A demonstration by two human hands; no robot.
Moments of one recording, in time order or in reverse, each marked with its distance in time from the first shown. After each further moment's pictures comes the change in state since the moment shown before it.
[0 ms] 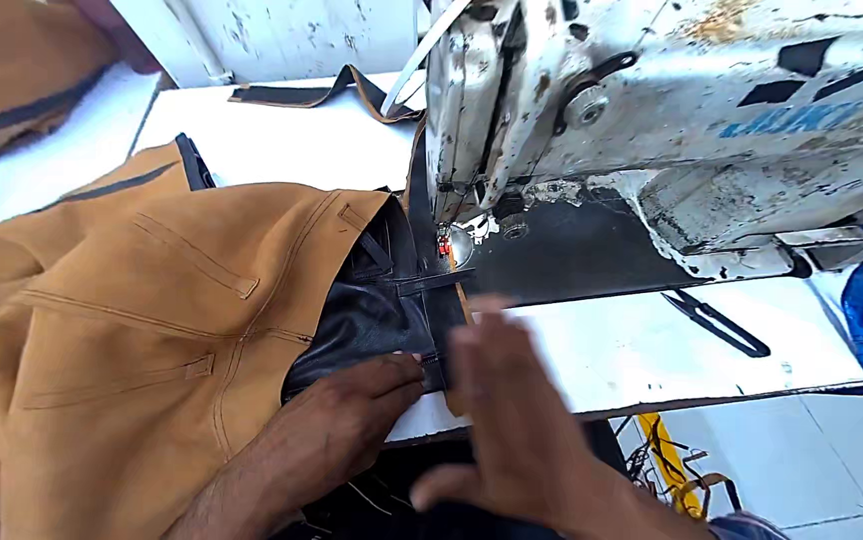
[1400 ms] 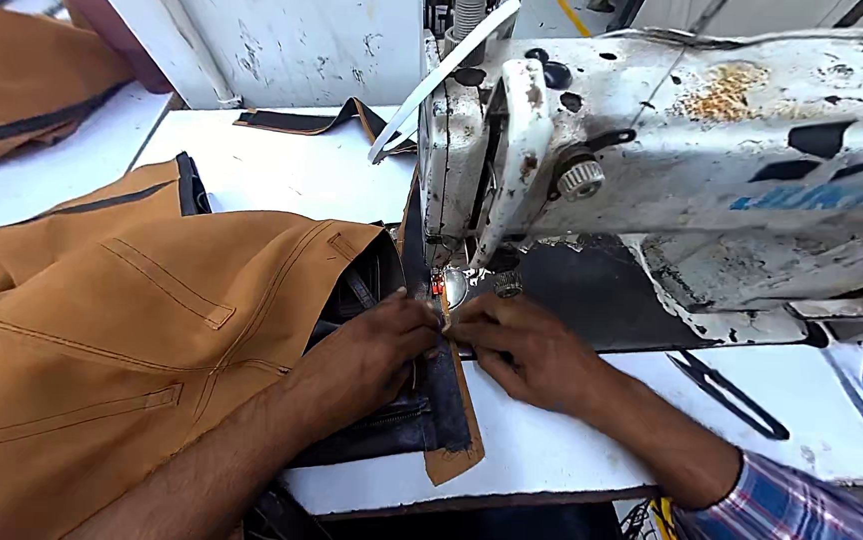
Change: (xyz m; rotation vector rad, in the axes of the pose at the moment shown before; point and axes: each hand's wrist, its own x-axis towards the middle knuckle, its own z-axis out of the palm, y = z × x) left_hand 0.086 -0.051 0.008 0.046 0.013 0.012; right_hand 0.066 0.133 0.002 0.170 -0.219 -0.233
